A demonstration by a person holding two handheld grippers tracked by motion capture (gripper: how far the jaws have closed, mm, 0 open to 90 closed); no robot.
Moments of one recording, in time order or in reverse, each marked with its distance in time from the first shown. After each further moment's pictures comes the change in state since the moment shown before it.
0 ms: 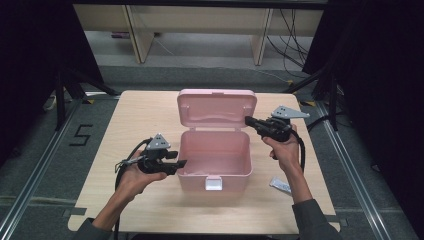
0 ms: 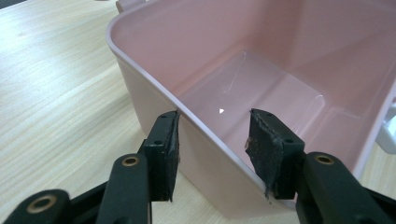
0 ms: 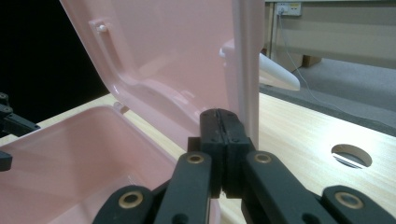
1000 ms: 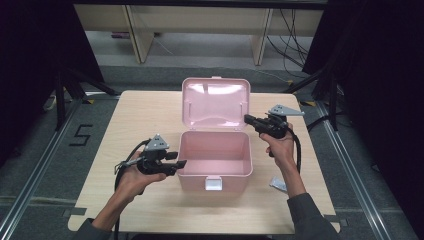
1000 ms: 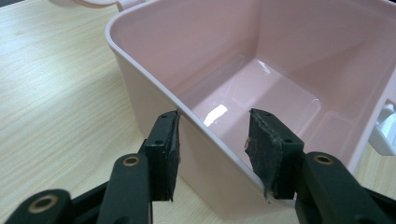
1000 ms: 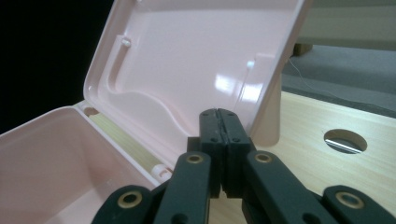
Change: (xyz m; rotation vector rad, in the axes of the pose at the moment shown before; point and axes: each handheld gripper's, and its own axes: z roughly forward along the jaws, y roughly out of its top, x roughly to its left) left arm -0.002 -0.003 0.001 -0.039 -0.004 -0.039; right arm -0.022 -0.012 0.021 0.013 -0.041 0.061
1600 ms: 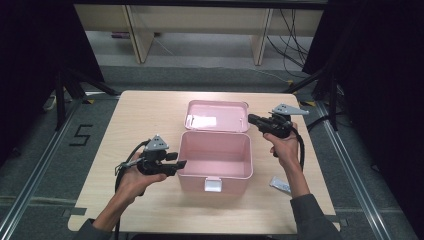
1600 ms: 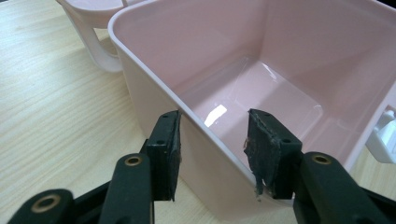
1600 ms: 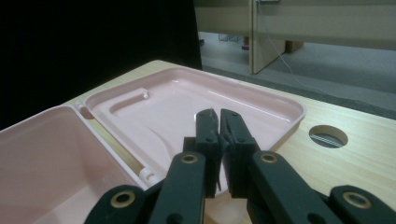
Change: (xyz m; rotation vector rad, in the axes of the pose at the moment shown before) left arm -0.001 -0.001 -0.002 0.014 0.006 -0.008; right arm -0.001 0.007 -0.013 0.015 -0.035 -0.031
